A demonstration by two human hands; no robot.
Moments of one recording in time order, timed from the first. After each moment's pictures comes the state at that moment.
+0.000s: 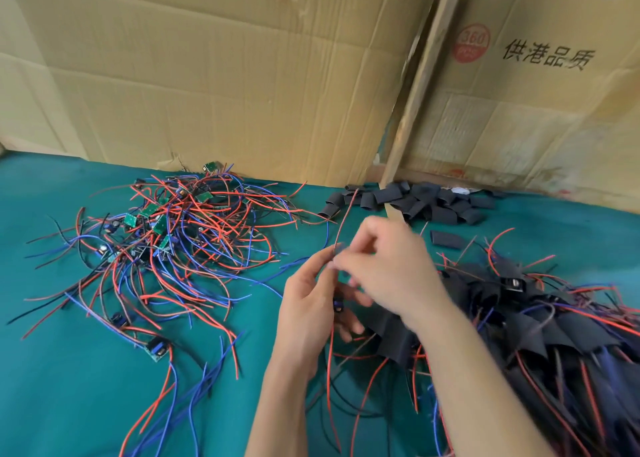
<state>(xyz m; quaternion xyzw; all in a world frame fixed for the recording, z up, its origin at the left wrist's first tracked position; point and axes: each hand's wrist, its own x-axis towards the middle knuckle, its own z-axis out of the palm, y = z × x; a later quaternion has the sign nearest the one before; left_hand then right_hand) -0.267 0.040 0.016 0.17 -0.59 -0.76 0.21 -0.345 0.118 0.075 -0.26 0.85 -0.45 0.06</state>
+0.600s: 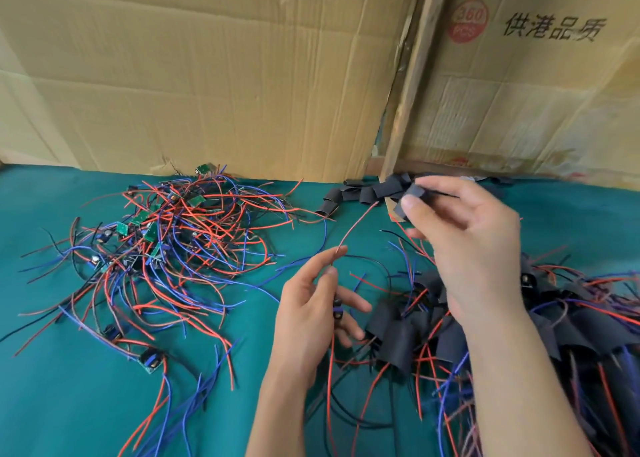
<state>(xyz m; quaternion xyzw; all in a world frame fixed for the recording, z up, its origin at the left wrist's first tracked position) -0.272 0.038 0.004 0.16 -0.61 -0.75 0.20 -0.374 0.158 0.082 -0.21 0.67 -0.71 -0.07</state>
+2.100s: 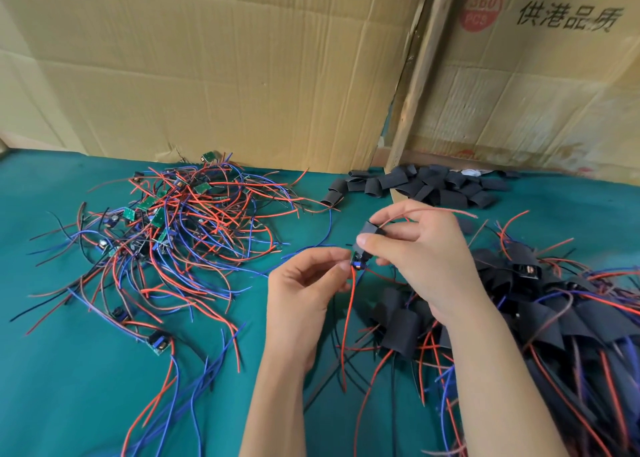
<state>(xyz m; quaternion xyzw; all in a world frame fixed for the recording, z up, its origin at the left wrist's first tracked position) -0.269 0.030 -0.002 0.15 -0.54 -0.76 0.32 -0.365 0.142 0.063 -0.23 0.77 -0.59 0.09</state>
